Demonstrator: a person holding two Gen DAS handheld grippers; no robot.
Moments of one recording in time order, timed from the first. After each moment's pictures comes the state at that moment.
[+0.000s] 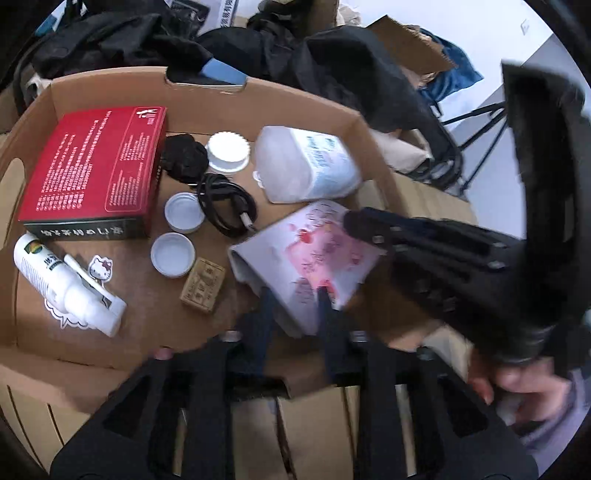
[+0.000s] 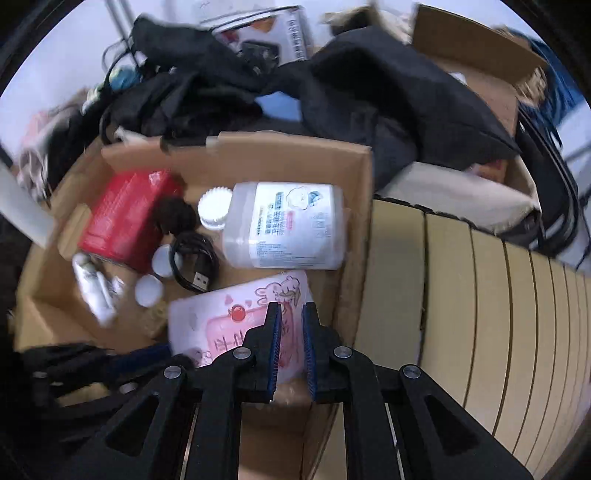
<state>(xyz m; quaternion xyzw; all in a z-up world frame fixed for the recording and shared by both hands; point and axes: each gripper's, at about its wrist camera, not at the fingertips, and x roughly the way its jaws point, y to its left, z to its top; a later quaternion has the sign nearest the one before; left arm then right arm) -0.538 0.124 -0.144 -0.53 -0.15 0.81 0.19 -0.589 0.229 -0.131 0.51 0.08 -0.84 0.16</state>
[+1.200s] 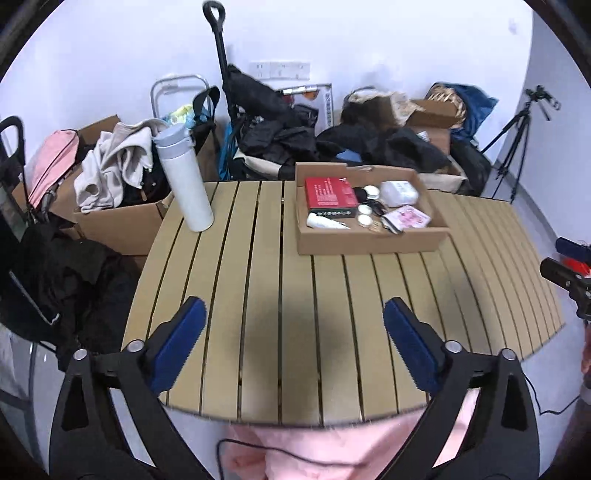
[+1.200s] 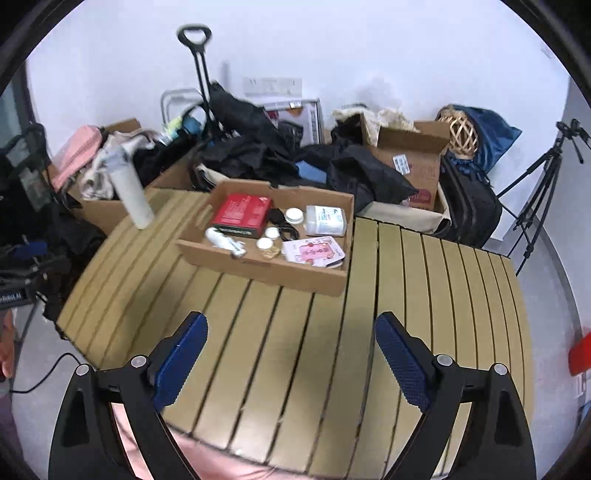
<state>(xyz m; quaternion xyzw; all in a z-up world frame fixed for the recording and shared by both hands) -0.243 -0.037 0.052 -0.41 -0.01 0.91 0.01 -0.276 0.232 0.071 0.40 0.06 -0.90 0.15</state>
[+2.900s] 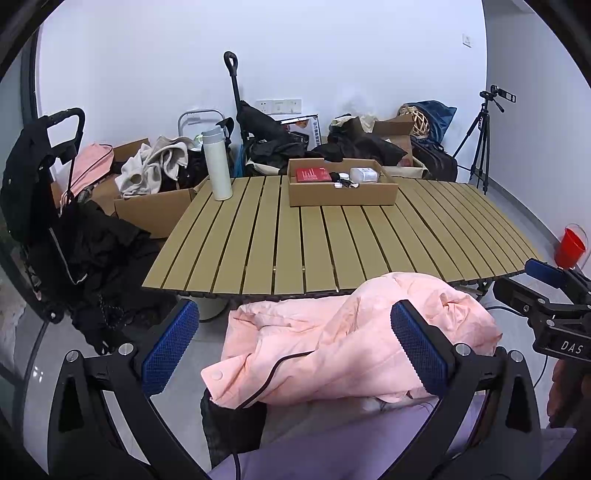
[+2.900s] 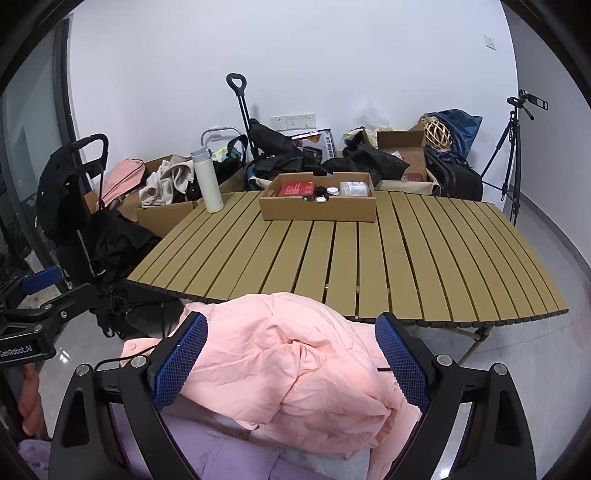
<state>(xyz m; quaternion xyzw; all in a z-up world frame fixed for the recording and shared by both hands) 0.036 -0.007 0.024 -0.33 0.01 0.95 0.00 0.016 0.221 0.016 0.33 0.00 -0.93 0.15</state>
